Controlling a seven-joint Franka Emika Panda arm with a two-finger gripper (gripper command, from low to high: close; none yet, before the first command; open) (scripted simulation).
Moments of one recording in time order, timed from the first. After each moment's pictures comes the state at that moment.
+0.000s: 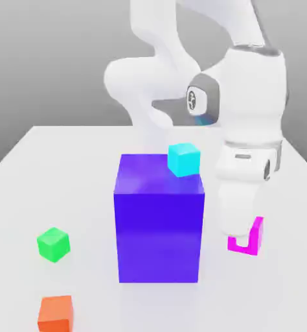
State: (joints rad) arm 0.14 -0.07 0.07 -2.59 -0.07 2.75 -0.09
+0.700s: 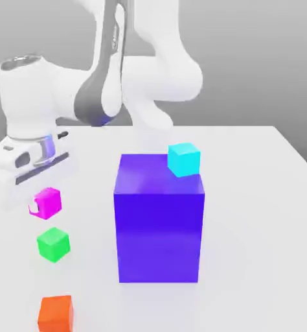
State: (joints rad) arm -0.25 -0.14 -0.44 -2.82 -0.10 2.68 -0.88
